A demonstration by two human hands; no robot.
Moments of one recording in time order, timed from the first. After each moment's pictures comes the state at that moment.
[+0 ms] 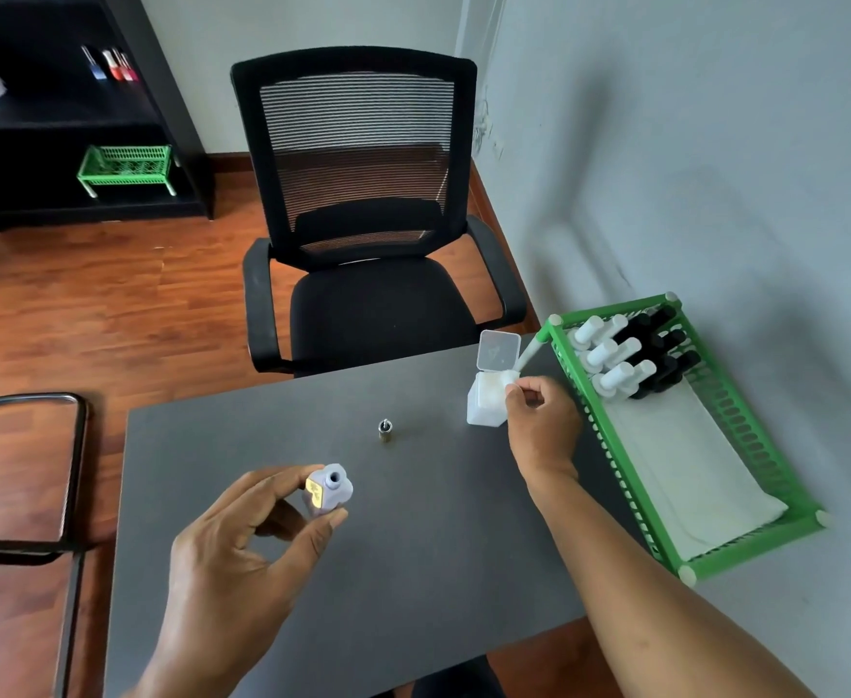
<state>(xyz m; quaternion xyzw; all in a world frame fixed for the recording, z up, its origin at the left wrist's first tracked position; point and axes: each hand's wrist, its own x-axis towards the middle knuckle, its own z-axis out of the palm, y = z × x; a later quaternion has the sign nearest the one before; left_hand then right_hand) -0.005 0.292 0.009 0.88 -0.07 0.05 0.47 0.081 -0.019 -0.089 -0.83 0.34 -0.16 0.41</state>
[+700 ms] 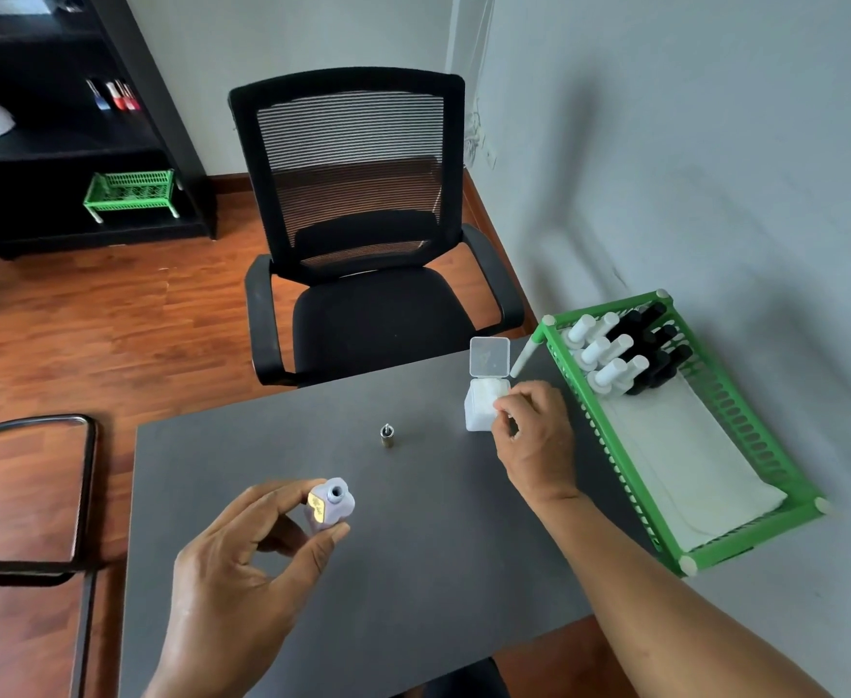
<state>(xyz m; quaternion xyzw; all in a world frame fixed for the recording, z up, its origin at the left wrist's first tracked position) -0.012 0.293 0.018 0.87 -0.10 0.06 0.47 0.056 -0.022 -0.099 -0.95 0.07 -0.23 0.18</state>
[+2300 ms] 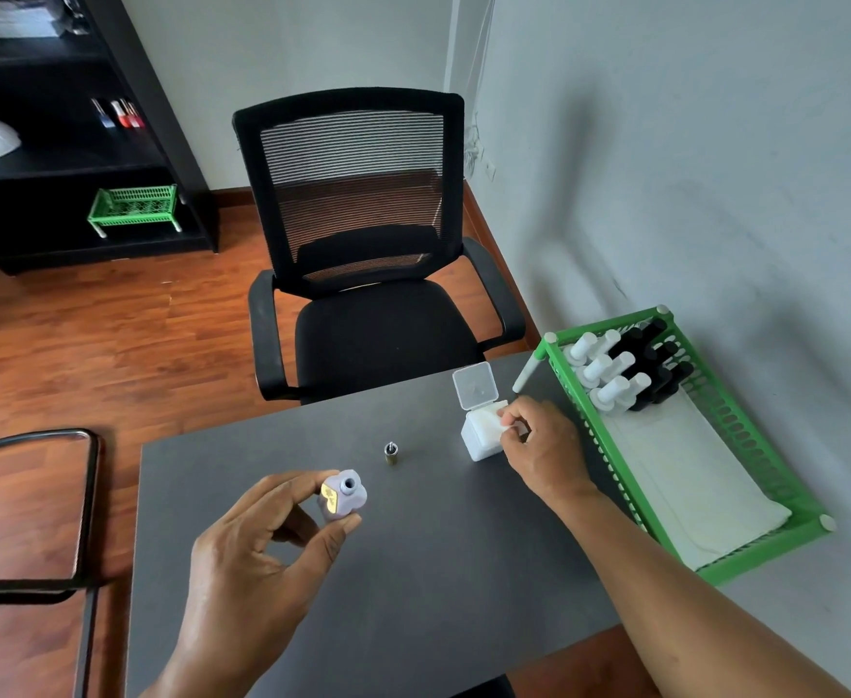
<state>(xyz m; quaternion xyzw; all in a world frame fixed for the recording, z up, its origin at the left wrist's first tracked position) 0.011 0.288 0.024 0.87 -0.11 0.06 0.47 0.067 -0.035 -0.082 -0.95 0.12 -0.08 0.28</state>
